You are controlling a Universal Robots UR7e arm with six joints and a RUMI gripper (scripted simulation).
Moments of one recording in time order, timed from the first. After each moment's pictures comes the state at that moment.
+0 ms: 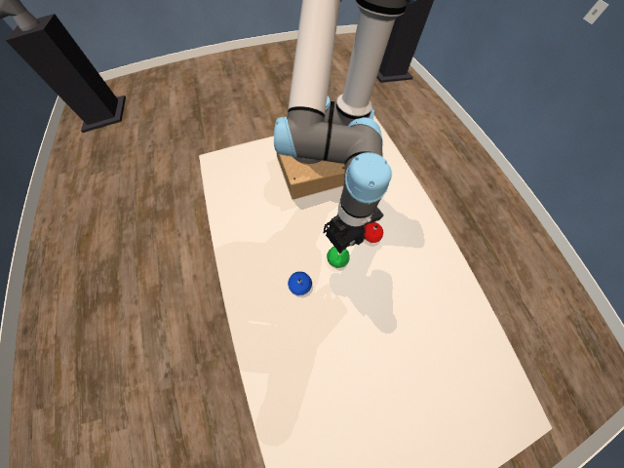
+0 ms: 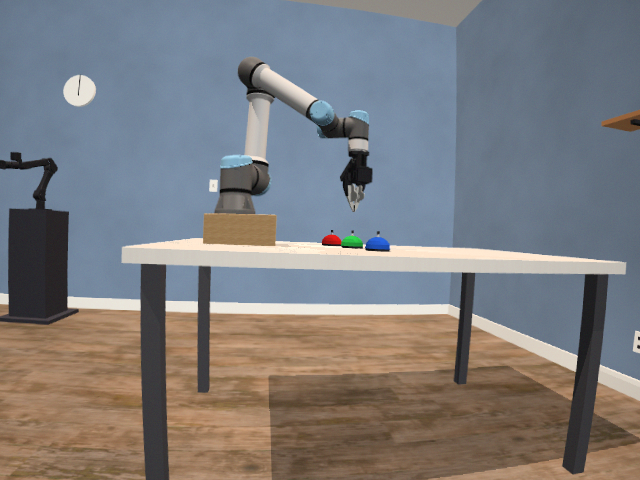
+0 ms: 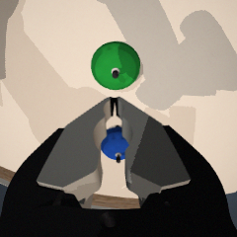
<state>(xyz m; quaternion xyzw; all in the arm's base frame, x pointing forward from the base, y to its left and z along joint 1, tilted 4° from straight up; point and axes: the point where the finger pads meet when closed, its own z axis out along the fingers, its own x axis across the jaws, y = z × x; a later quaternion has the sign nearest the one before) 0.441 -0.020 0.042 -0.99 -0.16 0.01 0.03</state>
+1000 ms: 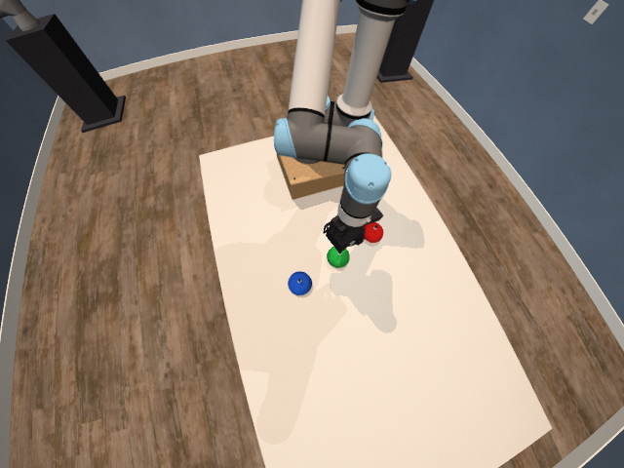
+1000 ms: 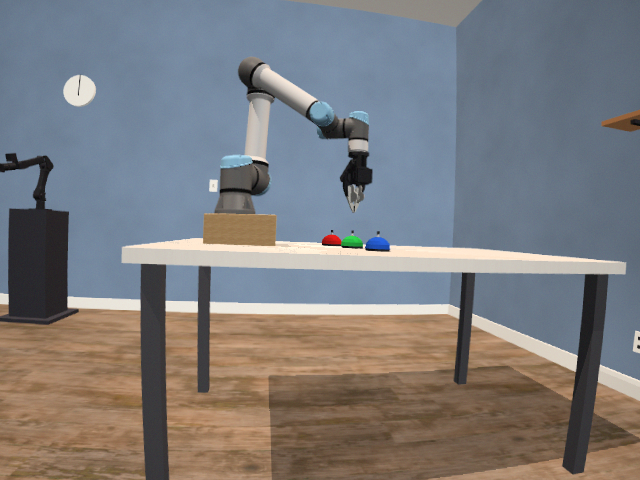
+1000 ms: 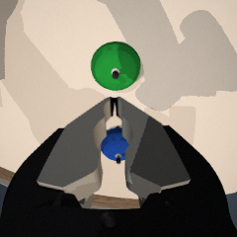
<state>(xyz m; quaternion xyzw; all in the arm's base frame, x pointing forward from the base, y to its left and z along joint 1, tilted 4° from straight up) 0.441 -0.020 0.039 -0.99 -0.16 0.01 0.03</state>
